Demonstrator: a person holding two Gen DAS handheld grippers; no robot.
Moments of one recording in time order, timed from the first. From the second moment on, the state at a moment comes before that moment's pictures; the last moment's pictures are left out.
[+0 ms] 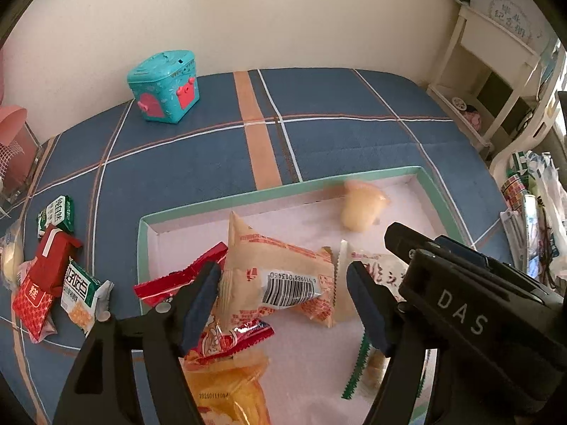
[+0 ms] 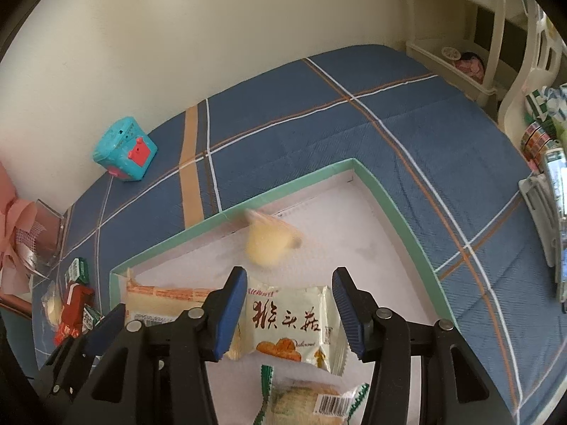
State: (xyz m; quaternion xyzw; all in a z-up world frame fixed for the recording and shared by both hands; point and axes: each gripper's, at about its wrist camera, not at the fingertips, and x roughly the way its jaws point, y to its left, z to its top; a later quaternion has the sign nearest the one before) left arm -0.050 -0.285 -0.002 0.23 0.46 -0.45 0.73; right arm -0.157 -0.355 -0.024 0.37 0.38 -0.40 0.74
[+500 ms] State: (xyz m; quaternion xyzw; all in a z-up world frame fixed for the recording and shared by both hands) left arm -0.044 -0.265 0.033 0.20 0.47 -0.44 0.74; right arm -0.181 -0.340 0.027 0.36 0.36 -0.42 0.75
